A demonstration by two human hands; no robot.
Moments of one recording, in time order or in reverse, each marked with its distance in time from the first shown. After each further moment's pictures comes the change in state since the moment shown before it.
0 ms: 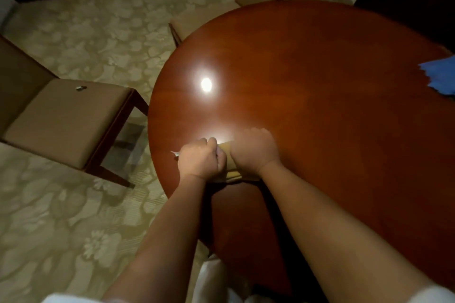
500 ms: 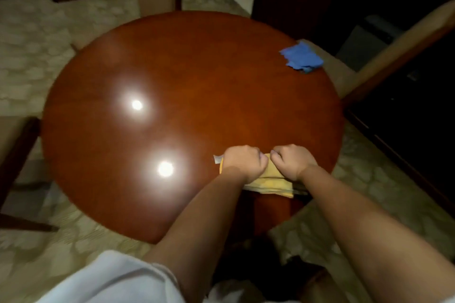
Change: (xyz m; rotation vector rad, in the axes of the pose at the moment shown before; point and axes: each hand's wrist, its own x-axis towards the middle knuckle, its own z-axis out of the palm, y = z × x) left_hand -0.045 0.289 -0.019 -0.172 -0.275 0.485; right_hand -0.241 0.170 -0.118 -0.045 -0.382 0.536
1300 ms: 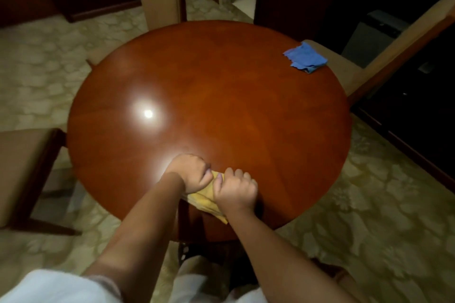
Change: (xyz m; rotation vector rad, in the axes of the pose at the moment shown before) left_hand -0.070 -0.130 -0.025 0.256 -0.123 0.260; right_hand -0.026 -0.183 0.069 0.140 0.481 0.282
